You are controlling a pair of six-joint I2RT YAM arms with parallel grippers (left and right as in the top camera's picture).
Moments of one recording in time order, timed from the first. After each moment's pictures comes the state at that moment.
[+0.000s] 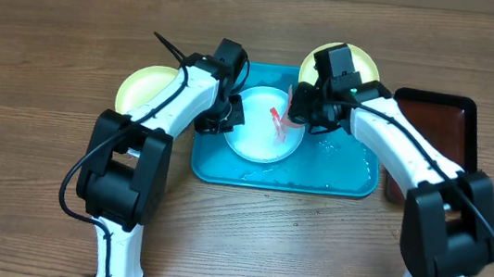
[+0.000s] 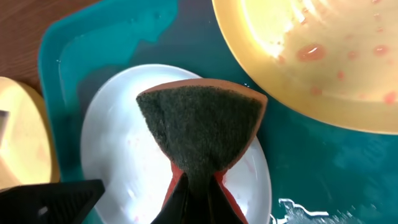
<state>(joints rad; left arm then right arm) -0.34 2.09 1.52 -0.92 0.07 -0.58 0.38 1.93 1.39 -0.57 -0.21 0.64</state>
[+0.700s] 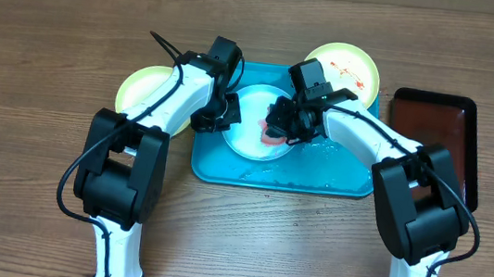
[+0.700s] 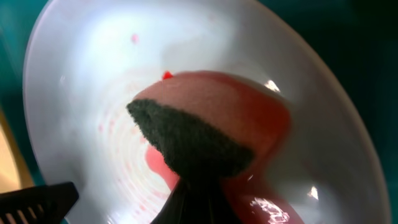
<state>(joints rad) -0.32 2.09 1.52 -0.91 0.09 -0.54 0.45 2.09 1.39 -0.47 -0.30 0.73</state>
